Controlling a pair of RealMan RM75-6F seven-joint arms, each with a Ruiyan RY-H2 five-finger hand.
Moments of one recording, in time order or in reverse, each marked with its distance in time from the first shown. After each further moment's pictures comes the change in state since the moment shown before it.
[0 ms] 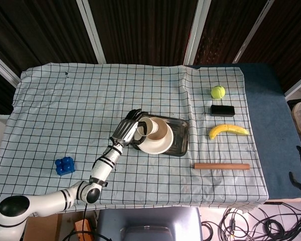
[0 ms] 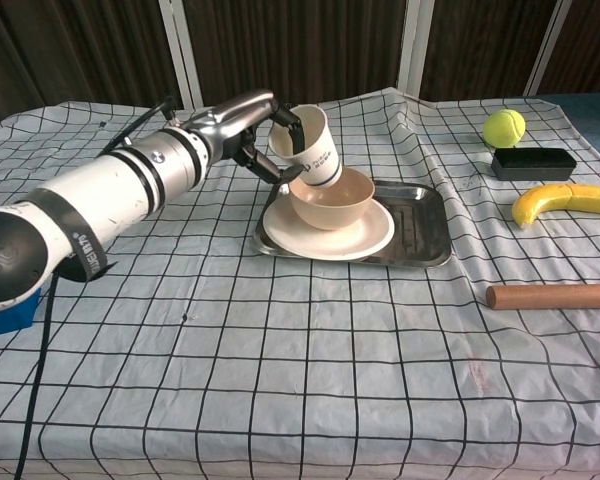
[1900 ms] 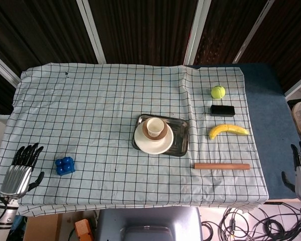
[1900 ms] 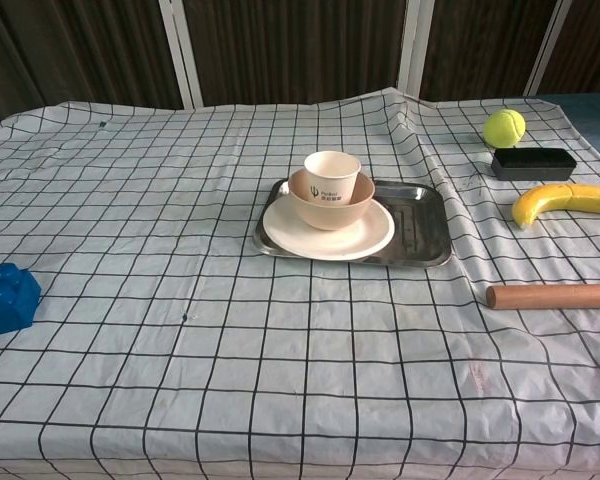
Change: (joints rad) left arm 0.728 0.489 0.457 -0.129 0.374 0.672 -0.072; right arm -0.029 0.006 0.015 -0.209 -0.015 0.115 -0.188
